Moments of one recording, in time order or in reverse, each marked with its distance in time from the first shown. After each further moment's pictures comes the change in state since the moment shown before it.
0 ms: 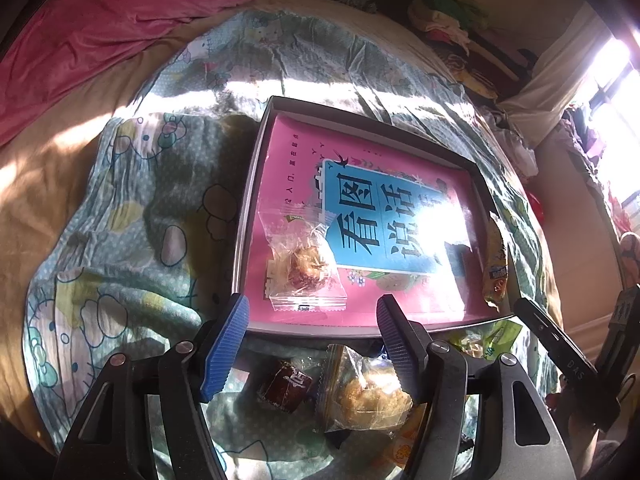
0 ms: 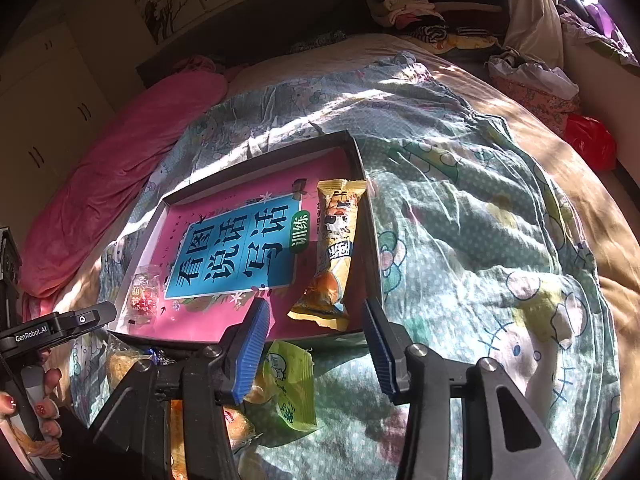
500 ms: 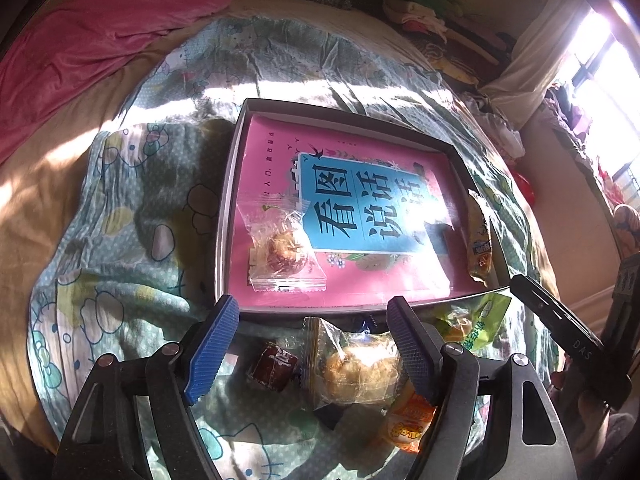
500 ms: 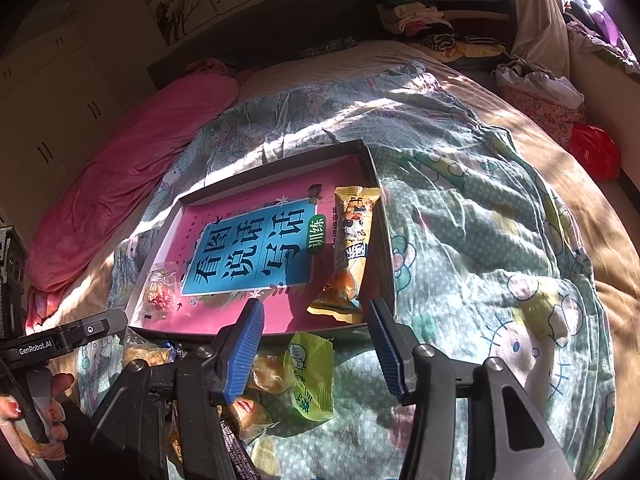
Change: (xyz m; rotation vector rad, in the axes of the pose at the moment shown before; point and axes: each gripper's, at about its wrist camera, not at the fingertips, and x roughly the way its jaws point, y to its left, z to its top) left arm -0.010 -0.015 -0.012 0.085 0.006 -0.021; right arm -0.016 0.011 -0.004 -0.031 -0.022 0.024
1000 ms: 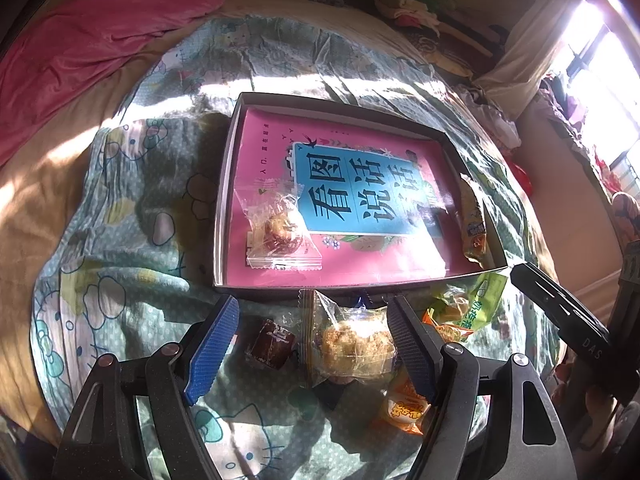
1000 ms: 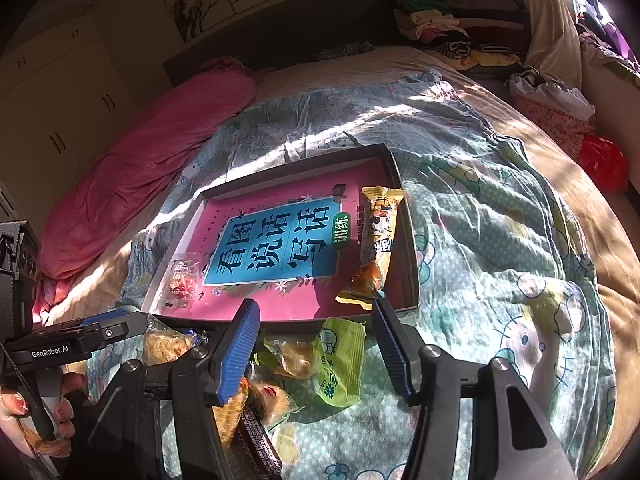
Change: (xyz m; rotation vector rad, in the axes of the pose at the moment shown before) left arm -0.007 -0.003 -0.013 0.027 0.008 -0.003; right arm -0.013 0.017 -0.007 -0.042 -0.008 0.029
